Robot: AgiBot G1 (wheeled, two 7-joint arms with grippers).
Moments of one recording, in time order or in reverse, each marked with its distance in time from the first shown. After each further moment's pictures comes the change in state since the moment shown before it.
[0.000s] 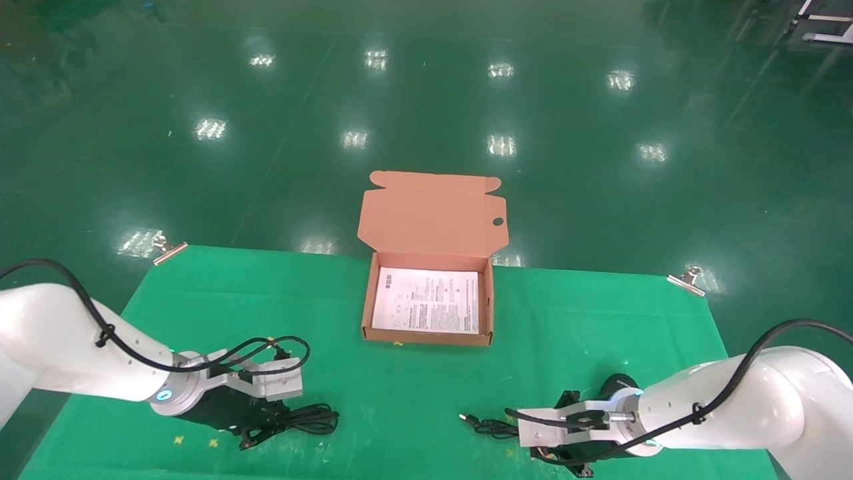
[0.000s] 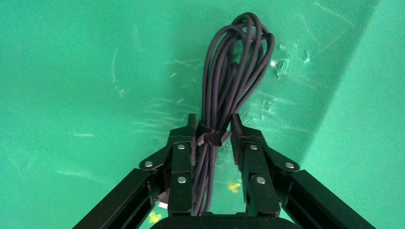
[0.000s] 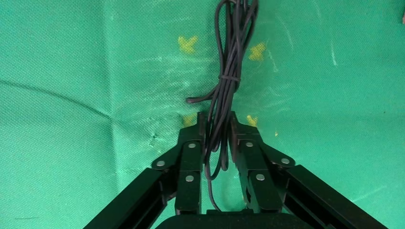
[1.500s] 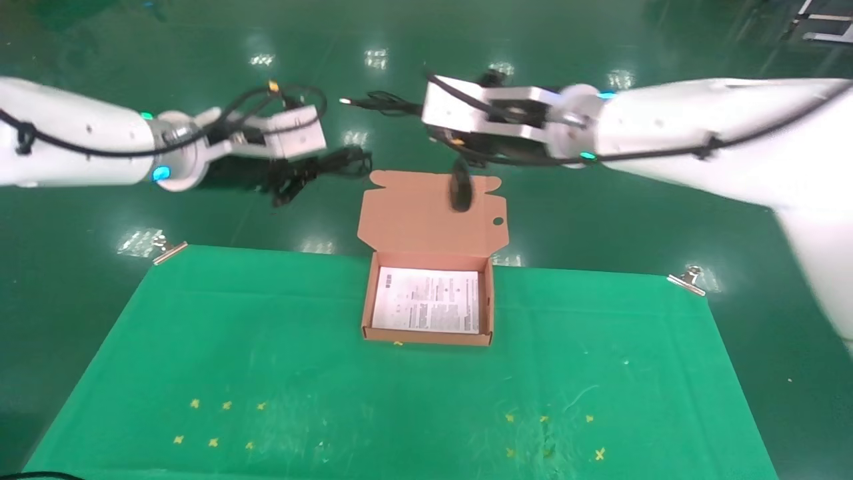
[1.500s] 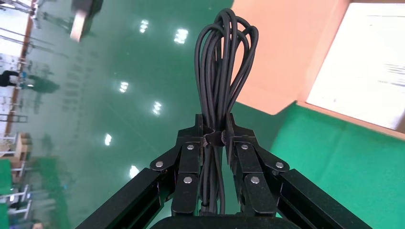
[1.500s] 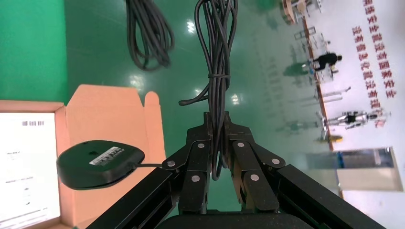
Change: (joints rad) left arm -0.312 0.000 -0.080 -0.319 0.155 -0.163 -0.220; right arm 0.418 -0.186 0.180 -0.013 0.062 0.285 -0.020
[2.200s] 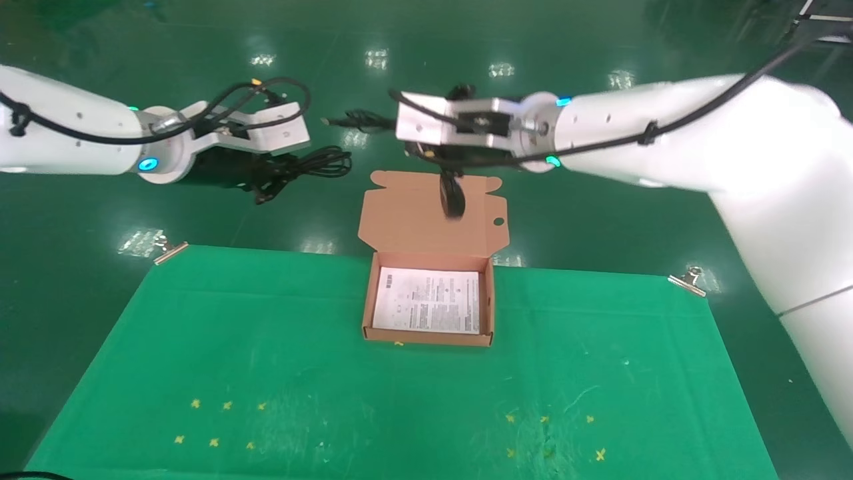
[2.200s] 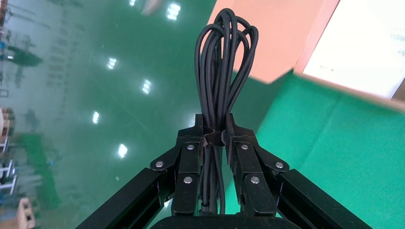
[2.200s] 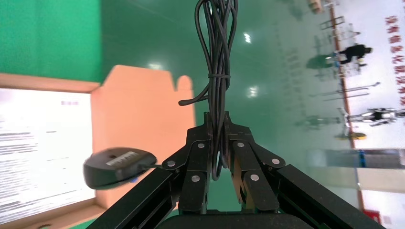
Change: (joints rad) left arm -0.021 -0.021 0.014 0.023 0.048 0.036 -0.035; right arm 0.020 -0.076 -0.042 -0.135 0.054 0.041 -0.094
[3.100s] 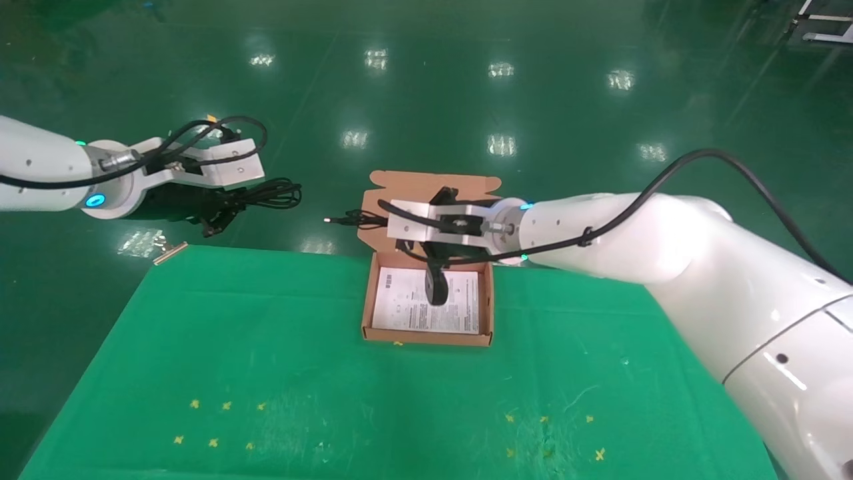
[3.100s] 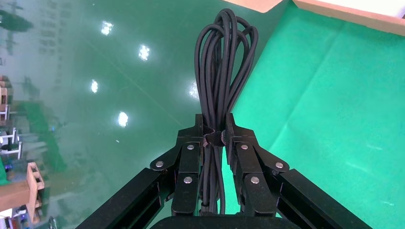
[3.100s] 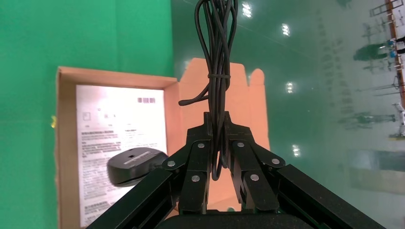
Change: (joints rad) left arm 0.054 -0.109 0.026 -0.198 0.107 0.109 -0.162; right arm -0.077 -0.025 -0.243 -0.110 0.189 0.106 -0.013
